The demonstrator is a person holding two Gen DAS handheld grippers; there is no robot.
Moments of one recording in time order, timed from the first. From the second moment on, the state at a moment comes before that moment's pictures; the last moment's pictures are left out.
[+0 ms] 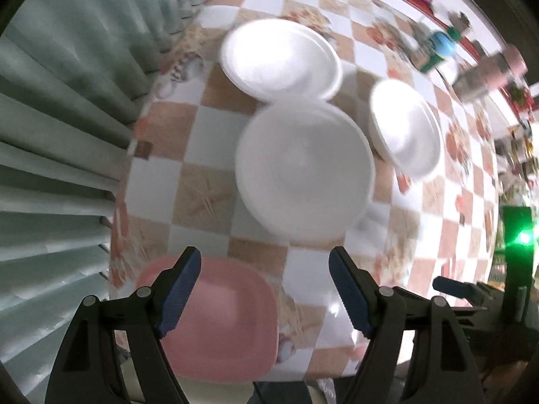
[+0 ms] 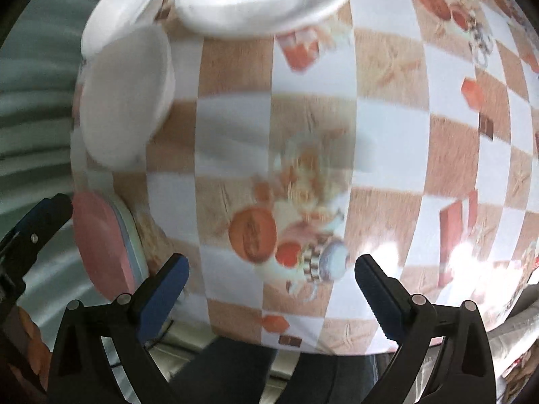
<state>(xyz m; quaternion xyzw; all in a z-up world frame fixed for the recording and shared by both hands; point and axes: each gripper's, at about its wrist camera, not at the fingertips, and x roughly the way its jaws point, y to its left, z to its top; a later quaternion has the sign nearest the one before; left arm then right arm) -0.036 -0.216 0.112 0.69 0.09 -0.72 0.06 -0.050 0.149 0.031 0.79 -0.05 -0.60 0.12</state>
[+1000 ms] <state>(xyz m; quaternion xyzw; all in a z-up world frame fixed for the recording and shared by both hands) -0.116 -0.241 0.032 0.71 0.03 -0.69 0.13 -0.132 0.056 -0.011 0.77 -0.04 -0.63 0.10</state>
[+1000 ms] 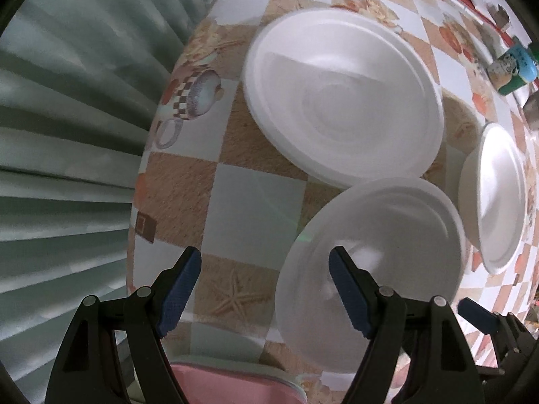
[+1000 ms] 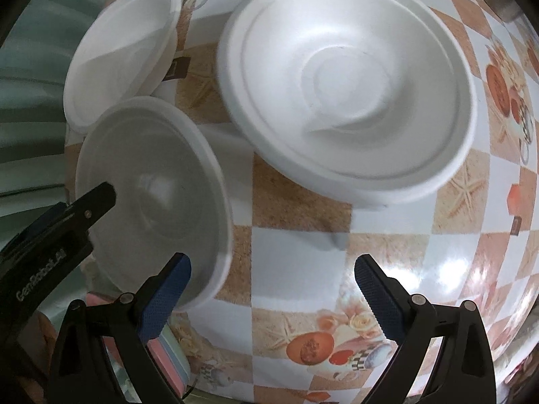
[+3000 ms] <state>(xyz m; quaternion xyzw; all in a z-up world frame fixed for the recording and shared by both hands) -0.015 -0.032 0.026 0.74 -0.13 -0.65 -0.15 -0.029 0.210 -0.029 0.77 -0.15 -0.62 0.02</state>
